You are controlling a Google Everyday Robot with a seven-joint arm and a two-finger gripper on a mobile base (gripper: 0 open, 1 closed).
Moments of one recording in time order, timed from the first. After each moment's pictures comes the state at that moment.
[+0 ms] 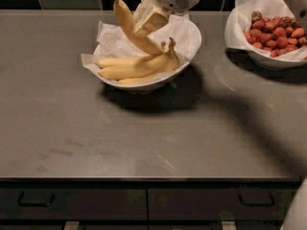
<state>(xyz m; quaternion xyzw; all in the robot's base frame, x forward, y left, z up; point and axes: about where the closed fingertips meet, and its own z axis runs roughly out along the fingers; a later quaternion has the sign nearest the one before) 0.637 0.022 1.011 -0.71 0.58 0.10 0.40</state>
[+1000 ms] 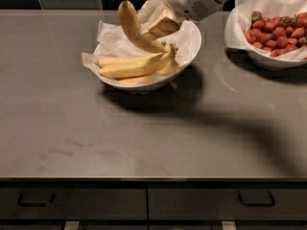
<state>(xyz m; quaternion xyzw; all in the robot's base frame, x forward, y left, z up) 0.564 0.004 1.039 -0.69 0.57 0.09 0.44</state>
